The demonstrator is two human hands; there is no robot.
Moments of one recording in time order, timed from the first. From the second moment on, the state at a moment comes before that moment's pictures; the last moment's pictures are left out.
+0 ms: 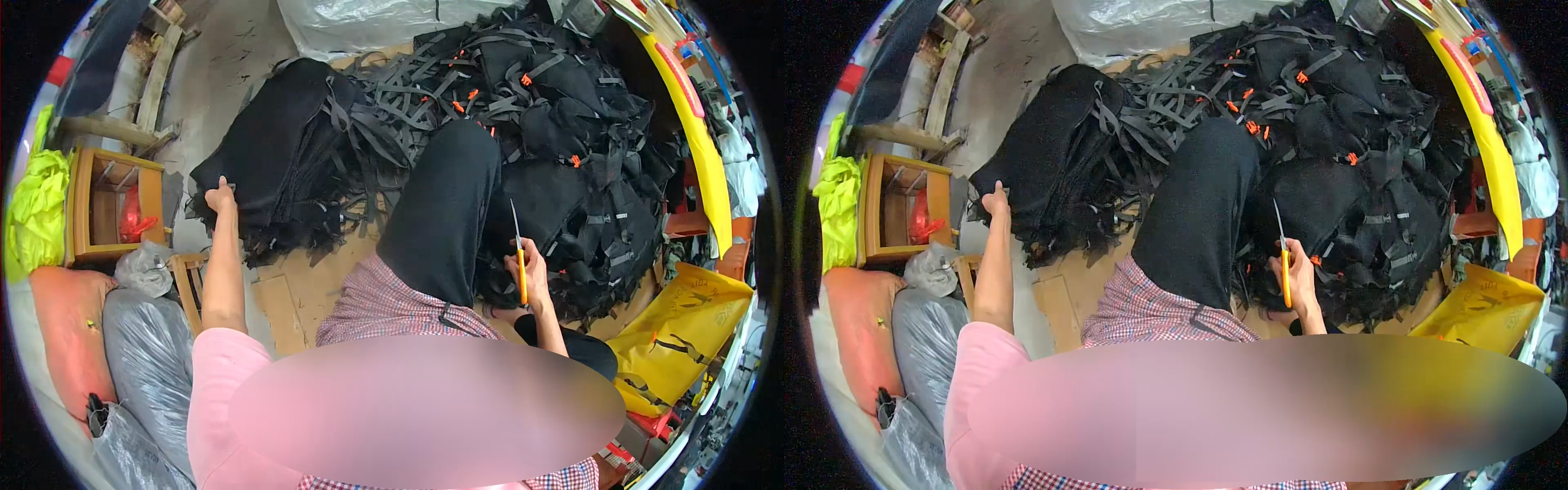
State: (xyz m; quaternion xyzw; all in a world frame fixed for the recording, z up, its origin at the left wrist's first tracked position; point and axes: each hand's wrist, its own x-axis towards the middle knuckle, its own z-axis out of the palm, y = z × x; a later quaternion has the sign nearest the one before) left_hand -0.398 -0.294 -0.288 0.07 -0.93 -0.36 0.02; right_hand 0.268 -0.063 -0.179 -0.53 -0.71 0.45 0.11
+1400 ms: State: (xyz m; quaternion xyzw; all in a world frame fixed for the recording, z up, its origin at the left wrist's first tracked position) left_hand -0.137 0.034 -0.065 -0.50 -0.28 -0.50 -0.65; right_hand 0.204 0.052 0.076 -0.23 -0.63 0.39 0.63
